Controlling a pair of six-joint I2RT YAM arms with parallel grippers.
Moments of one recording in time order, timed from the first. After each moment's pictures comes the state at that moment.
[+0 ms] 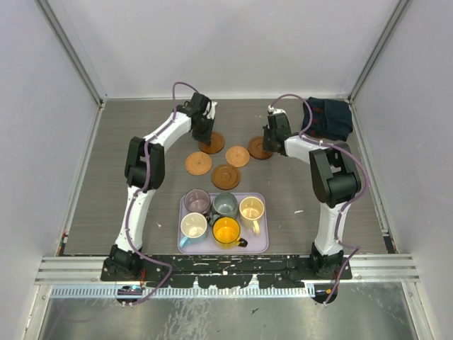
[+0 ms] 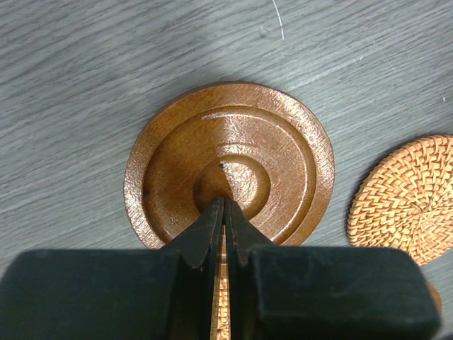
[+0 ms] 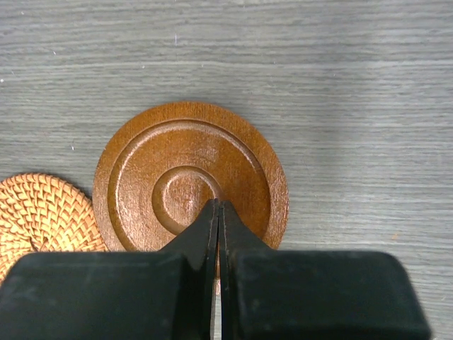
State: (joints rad) left arm -0.40 2.43 2.12 -0.72 0.15 -0.13; right arm 0.29 1.98 1.27 -0.06 0.10 0.27
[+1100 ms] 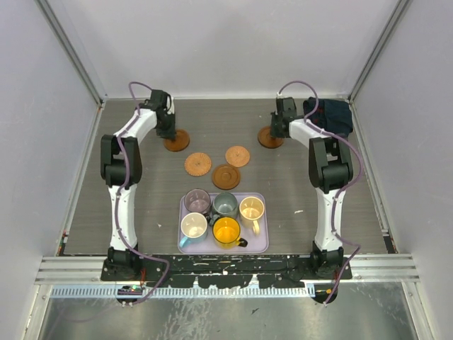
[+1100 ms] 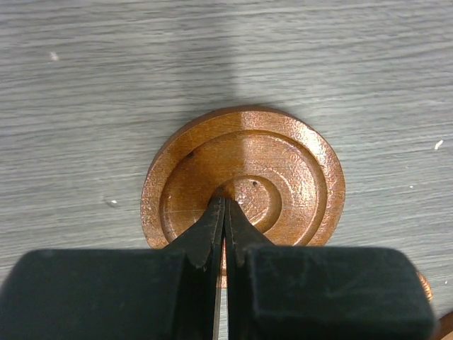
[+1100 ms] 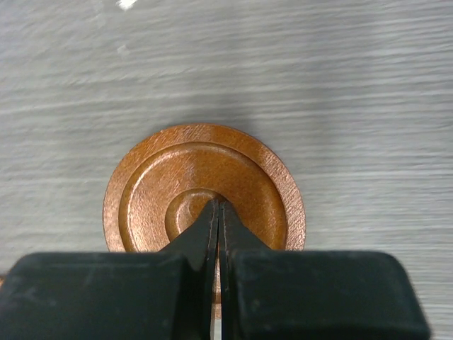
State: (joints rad) left arm -0.15 2.34 1.96 -0.69 0.08 -0.15; right arm 0.21 2.19 1.61 -0.25 0.07 0.24
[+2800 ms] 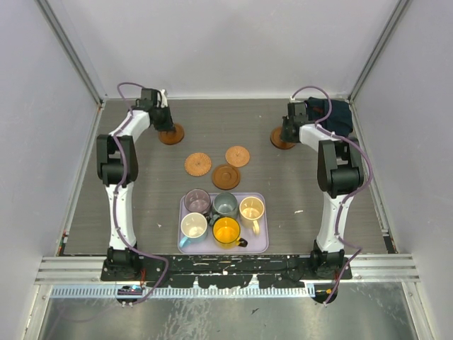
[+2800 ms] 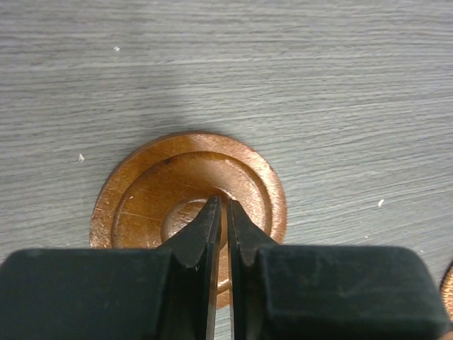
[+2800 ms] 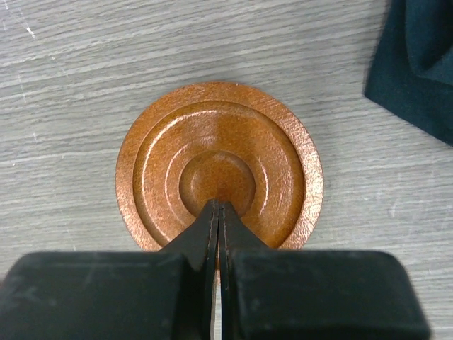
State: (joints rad) left arm -0.07 2.37 1.96 -0.47 0.24 -0.22; right arm 0.12 2.10 1.46 -0.20 0.09 0.27
